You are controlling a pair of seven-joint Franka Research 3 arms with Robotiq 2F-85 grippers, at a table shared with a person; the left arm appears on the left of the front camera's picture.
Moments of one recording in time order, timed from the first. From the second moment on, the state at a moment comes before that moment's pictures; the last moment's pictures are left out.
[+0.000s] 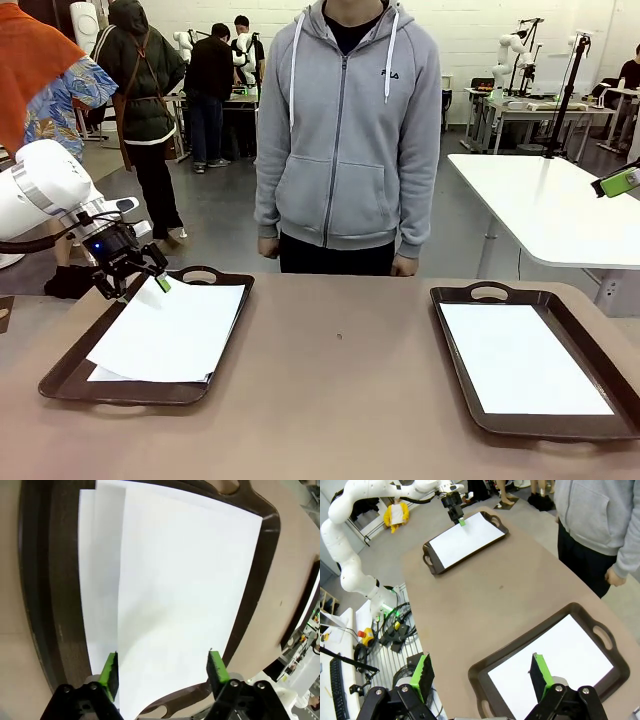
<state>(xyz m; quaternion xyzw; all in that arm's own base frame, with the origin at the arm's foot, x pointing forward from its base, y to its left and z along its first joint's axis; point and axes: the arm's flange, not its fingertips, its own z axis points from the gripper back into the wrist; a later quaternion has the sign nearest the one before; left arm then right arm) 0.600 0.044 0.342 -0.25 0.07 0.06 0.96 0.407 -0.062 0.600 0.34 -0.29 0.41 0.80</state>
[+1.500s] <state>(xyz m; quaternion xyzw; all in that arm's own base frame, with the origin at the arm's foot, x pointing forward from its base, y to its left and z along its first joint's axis) 0.596 0.044 0.344 -0.24 0.06 0.08 0.97 0.407 -0.063 0.600 0.34 -0.29 0.41 0.80</state>
